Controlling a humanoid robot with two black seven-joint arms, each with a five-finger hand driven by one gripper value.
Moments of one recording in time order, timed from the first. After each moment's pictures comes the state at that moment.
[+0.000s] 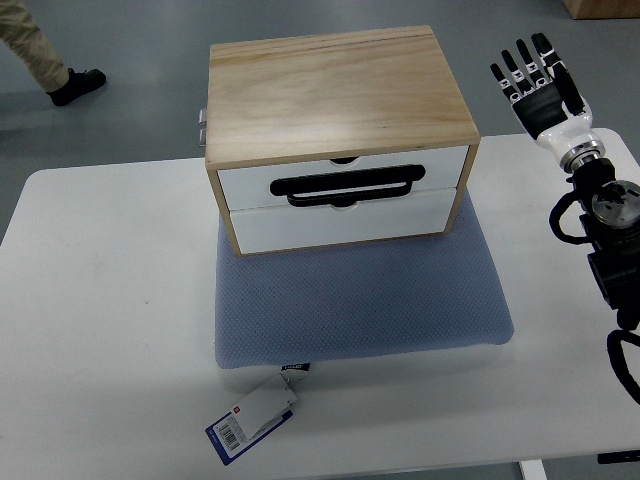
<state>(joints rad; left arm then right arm) -0.03 0.00 -0.09 -0.23 0.00 -0.02 0.01 0.75 -0.15 1.44 0.49 -0.05 0.46 -0.02</state>
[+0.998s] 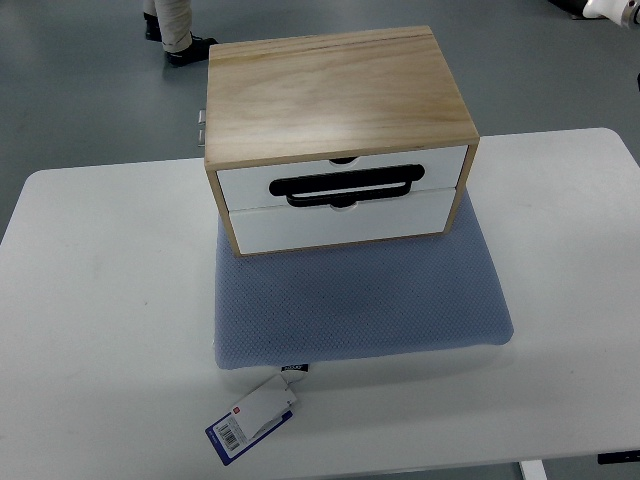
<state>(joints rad) -0.03 0.00 -0.09 -0.25 0.00 -0.03 0.02 1.31 -0.53 0.53 0.56 -0.15 0.51 -0.10</state>
